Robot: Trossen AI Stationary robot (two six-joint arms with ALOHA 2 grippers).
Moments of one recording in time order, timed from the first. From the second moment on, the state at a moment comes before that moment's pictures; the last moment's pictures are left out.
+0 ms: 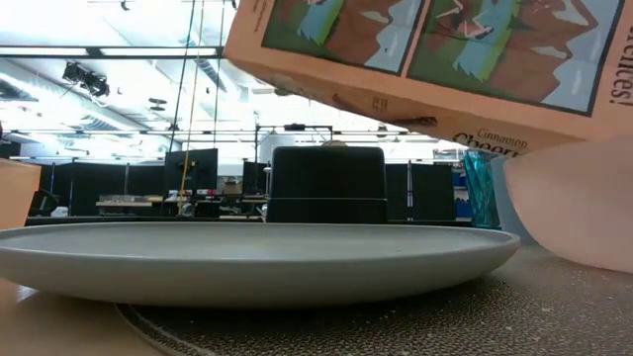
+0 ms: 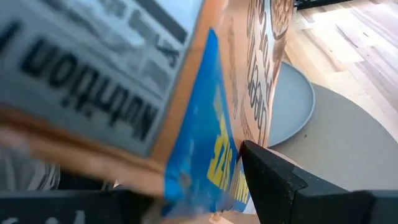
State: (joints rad) left arm -0.26 1.30 0.99 0.04 -0.11 0.12; right arm 1.04 1.01 0.57 -0.17 0.79 0.69
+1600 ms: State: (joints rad) left arm -0.23 1.32 1.07 -0.03 -0.06 0.12; right arm 1.04 0.97 0.61 -0.35 0.79 0.78
